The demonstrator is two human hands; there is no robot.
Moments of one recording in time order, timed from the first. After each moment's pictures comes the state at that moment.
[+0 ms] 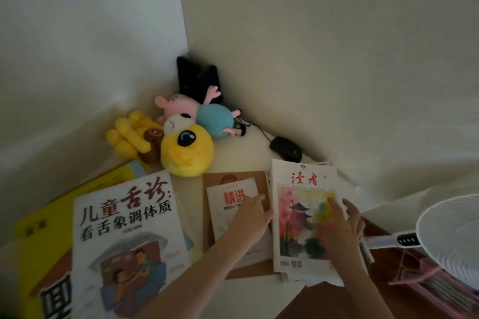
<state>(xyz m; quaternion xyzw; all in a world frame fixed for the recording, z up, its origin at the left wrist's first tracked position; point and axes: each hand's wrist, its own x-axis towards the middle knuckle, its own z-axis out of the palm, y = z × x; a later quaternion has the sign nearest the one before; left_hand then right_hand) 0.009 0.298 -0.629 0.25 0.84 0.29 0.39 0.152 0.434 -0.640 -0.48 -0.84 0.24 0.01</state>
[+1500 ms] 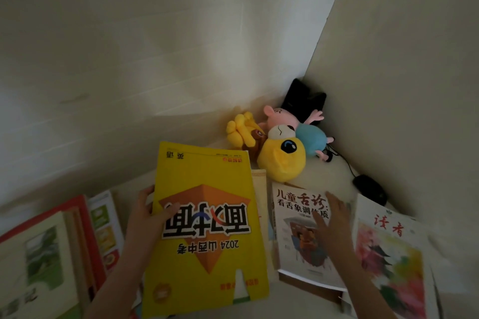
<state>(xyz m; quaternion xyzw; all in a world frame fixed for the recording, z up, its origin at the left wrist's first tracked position) -0.017 -0.025 -0.564 -0.23 0.72 0.65 0.08 0.027 0.319 -0.633 -0.26 -0.91 0.33 0.05</state>
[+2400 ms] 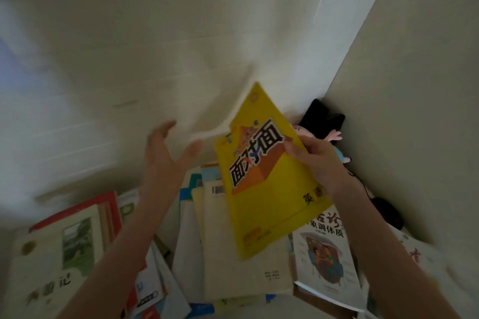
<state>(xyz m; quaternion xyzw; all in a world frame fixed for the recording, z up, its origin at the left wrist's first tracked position) -0.063 -0.036 -0.478 -0.08 0.82 0.56 -0.12 -0.070 0.226 -0.457 -0.03 -0.77 0.64 -0.03</state>
